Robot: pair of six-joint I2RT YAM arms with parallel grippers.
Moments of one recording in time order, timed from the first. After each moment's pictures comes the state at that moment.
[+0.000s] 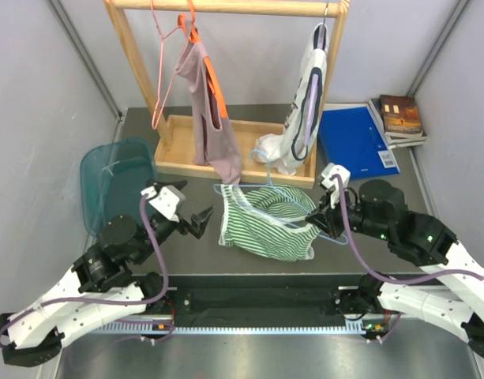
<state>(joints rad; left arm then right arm) -1.00 0.49 0.82 -0.34 -0.28 0.15 0.86 0.75 1.07 -0.80 -0.12 0.06</state>
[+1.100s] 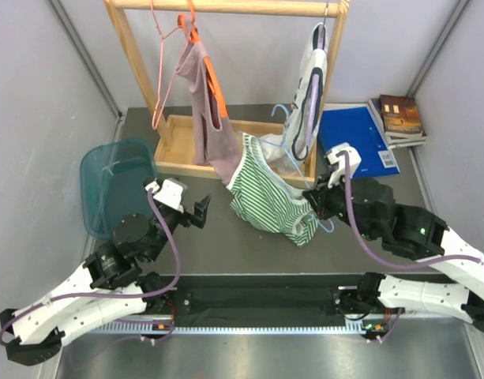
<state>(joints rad) -1.00 0.50 0.75 -0.24 -0.54 0.12 1.05 0.83 1.18 -0.72 0.45 0.35</state>
